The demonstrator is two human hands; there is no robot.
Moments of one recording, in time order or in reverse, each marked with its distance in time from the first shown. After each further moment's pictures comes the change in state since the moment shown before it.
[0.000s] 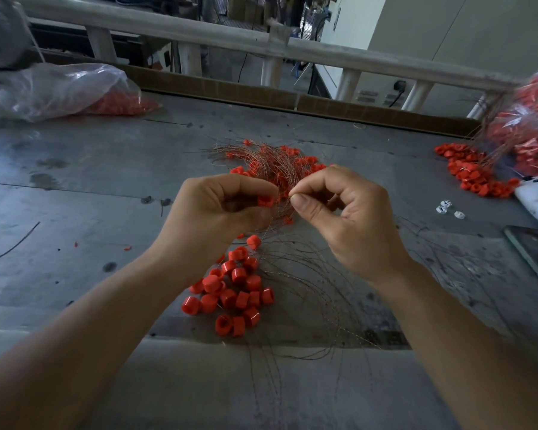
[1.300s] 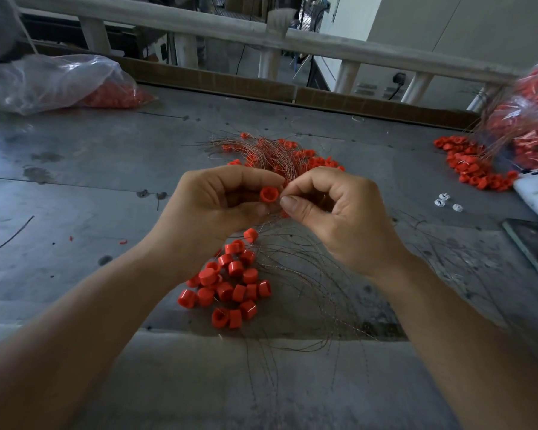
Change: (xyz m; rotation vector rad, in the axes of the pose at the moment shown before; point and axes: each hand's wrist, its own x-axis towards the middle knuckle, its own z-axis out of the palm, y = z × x) left_hand -0.002 -0.002 -0.003 -0.020 -0.134 0.104; right_hand -0.002 -0.003 0.001 0.030 -0.110 0.060
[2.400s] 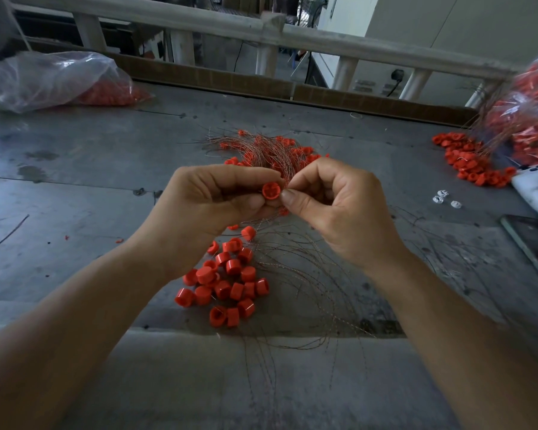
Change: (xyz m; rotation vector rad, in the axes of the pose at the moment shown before) left_hand 0.001 -0.008 -0.006 -0.190 -0.043 -0.058; right_hand -0.001 -0.001 0.001 0.111 0.038 0.111
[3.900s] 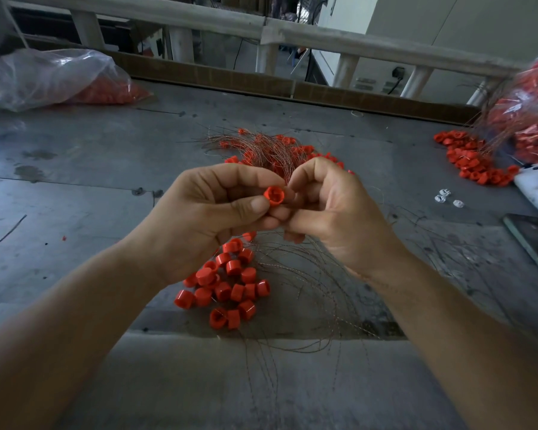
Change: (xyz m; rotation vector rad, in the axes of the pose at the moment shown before) left_hand -0.001 0.004 0.002 -0.258 -0.093 -0.114; right_hand 0.002 0.003 0.003 0.282 -0.143 0.199
